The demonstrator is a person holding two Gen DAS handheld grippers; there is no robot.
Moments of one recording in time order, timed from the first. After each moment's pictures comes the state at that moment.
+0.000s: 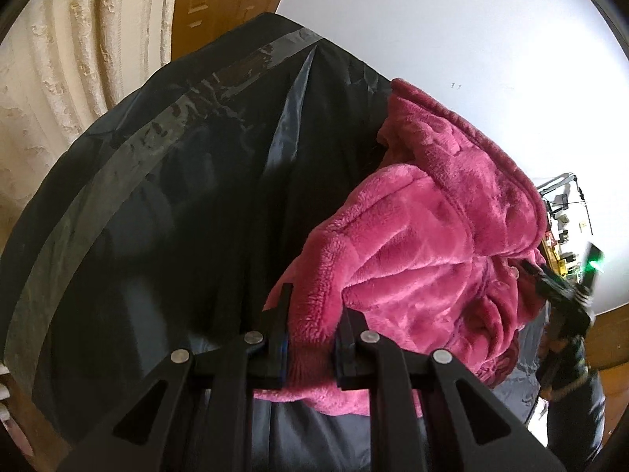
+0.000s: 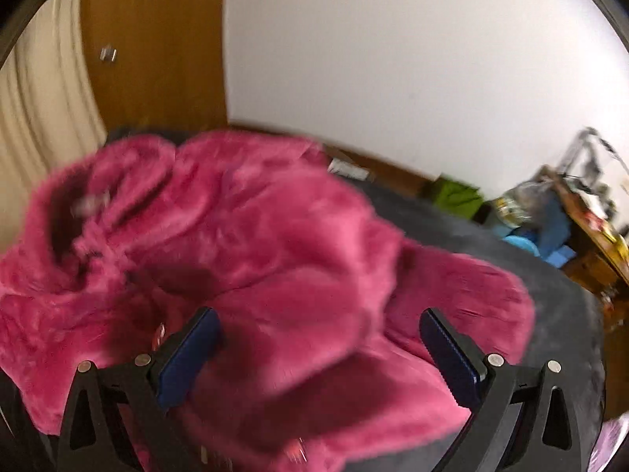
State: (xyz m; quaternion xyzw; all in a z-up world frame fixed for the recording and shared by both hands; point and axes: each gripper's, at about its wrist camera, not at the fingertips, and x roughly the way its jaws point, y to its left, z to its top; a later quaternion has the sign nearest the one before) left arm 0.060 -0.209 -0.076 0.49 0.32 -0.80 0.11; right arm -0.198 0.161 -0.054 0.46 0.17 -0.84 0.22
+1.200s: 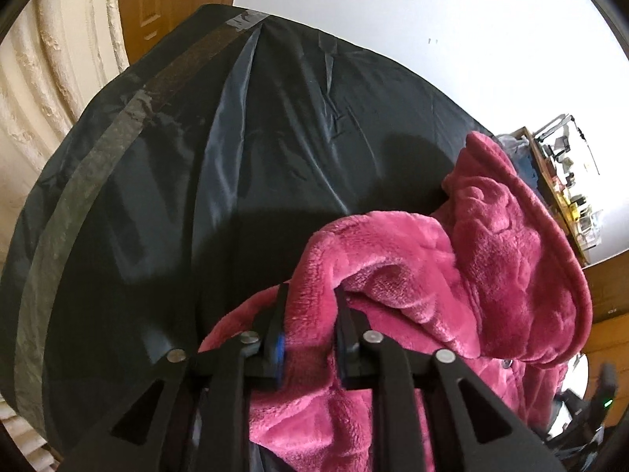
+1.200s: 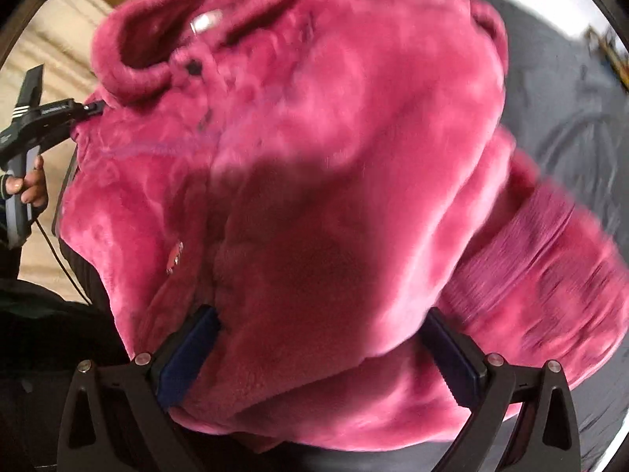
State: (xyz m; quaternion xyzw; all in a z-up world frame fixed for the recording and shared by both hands) left arm -0.036 -0.179 -0.098 0.54 0.23 -0.81 0.07; right arm 0.009 0.258 -0.063 0.62 0.10 -0.73 0.26
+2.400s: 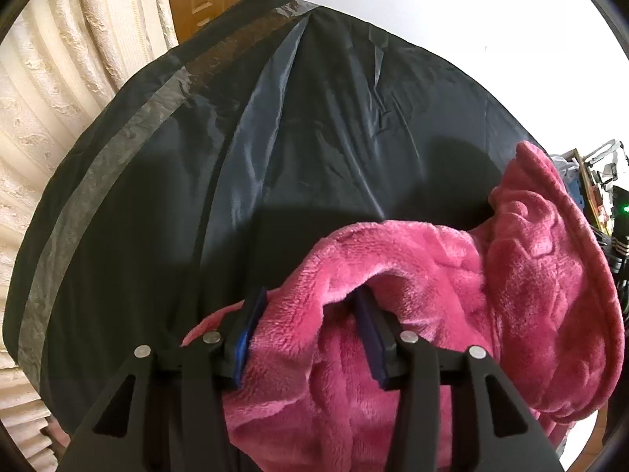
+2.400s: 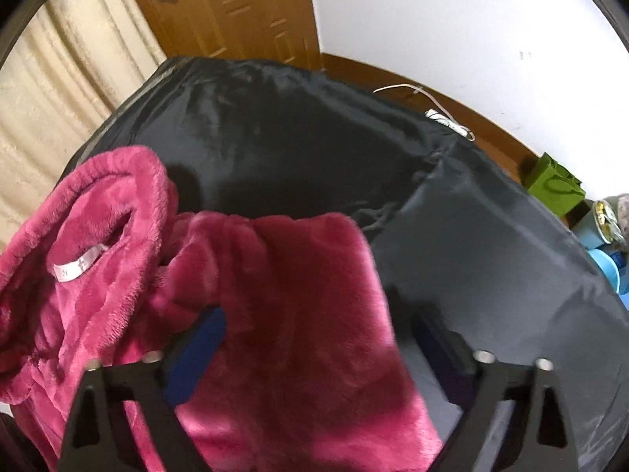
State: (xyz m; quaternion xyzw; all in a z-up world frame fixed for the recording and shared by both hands) left arm -0.015 -0.164 -0.104 0.55 0.23 -0.78 0.17; right arm -0.286 0.164 -0.095 0.53 0.17 -0.74 0.36
